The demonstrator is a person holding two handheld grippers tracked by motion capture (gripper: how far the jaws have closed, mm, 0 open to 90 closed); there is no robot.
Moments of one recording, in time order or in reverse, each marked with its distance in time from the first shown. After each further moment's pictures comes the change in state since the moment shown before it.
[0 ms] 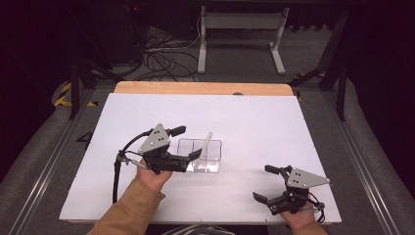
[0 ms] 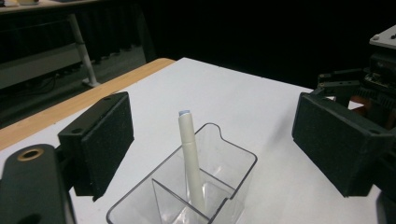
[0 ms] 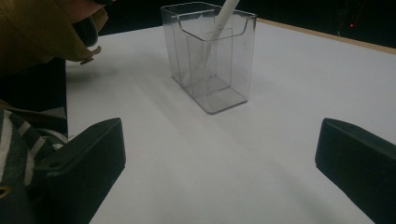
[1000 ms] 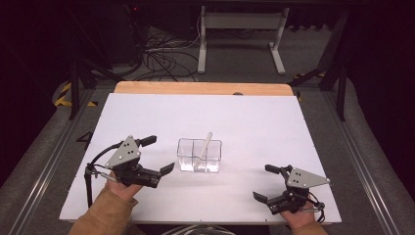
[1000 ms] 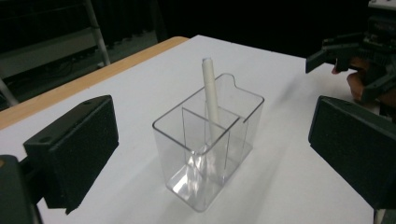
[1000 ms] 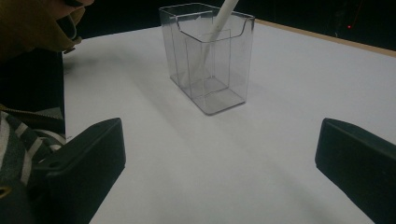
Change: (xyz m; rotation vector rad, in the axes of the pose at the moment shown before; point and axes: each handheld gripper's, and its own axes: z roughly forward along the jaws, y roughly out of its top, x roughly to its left) left arm 0.008 -0.028 -0.066 0.057 0.047 0.010; right arm 0.000 0.001 0.000 -0.001 -0.007 -0.005
